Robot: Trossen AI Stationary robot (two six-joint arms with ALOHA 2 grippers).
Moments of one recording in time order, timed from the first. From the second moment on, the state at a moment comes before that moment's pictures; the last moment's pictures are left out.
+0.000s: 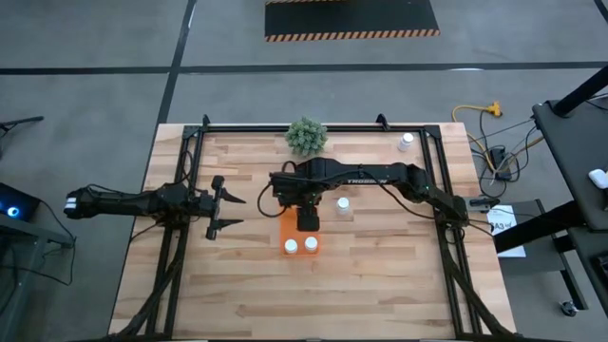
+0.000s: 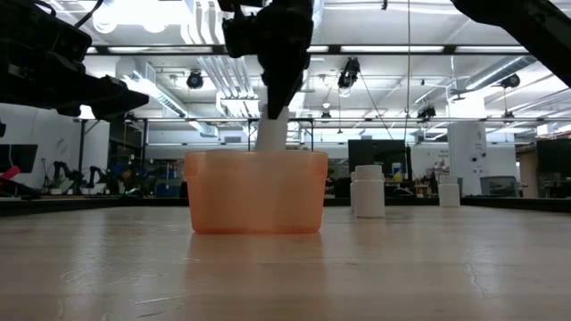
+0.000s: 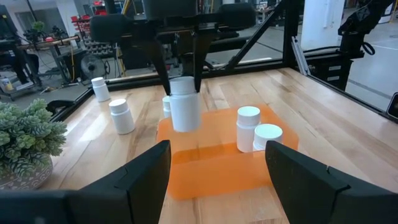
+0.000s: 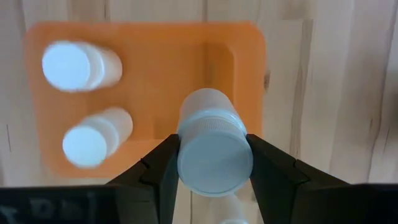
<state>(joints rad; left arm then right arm) -0.02 0.20 0.01 0.04 0.04 0.11 0.00 2.31 2.33 -1.39 0.01 0.00</state>
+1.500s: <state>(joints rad) -0.02 0.20 0.01 0.04 0.04 0.11 0.05 2.41 2.36 -1.26 -0.05 -0.31</state>
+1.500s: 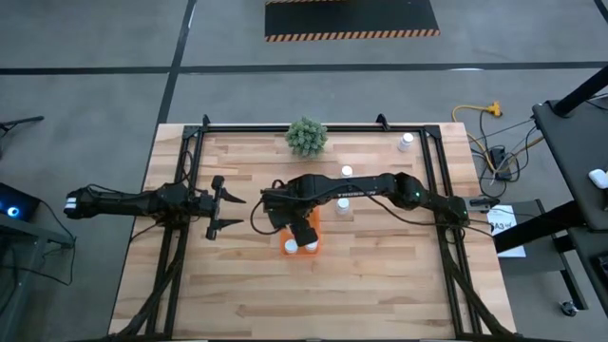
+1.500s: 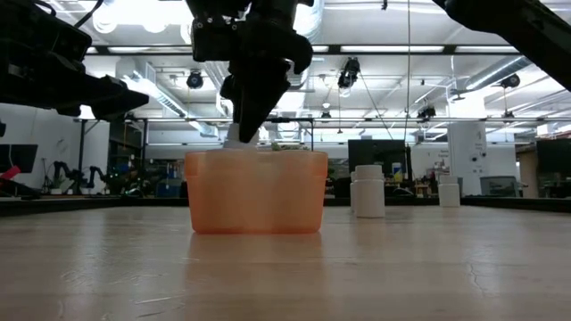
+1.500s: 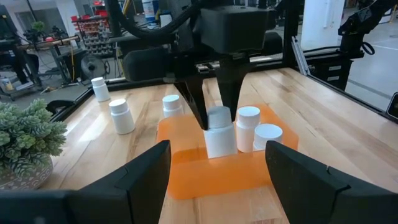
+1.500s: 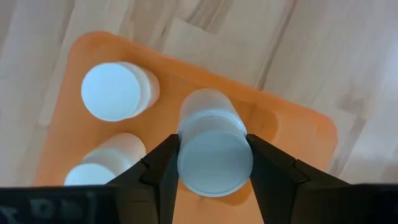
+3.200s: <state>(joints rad) -0.02 0.20 0.01 0.04 0.04 0.11 0.05 2.48 2.35 -1.24 -0.11 -0.48</state>
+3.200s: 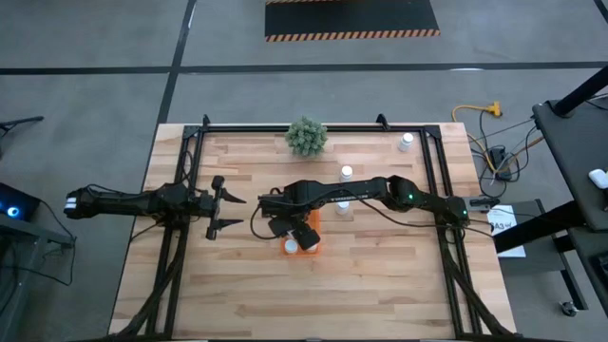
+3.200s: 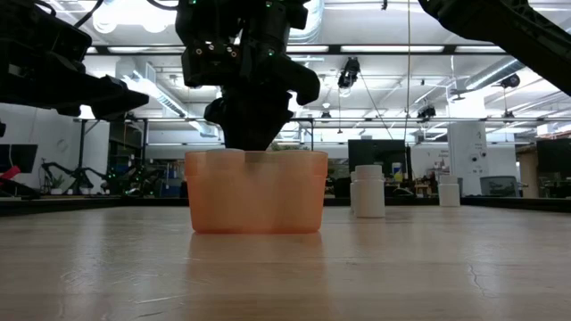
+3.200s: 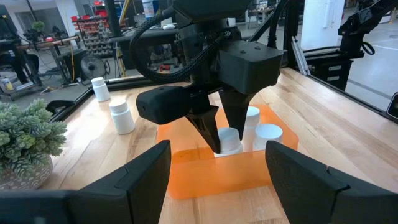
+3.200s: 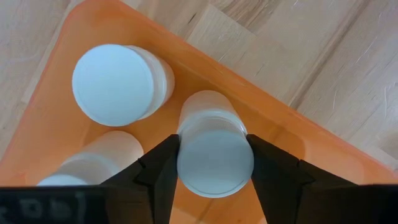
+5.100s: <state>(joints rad) -0.02 0.20 0.01 0.04 0.04 0.11 0.04 2.39 2.35 -1.46 -0.10 -0.39</state>
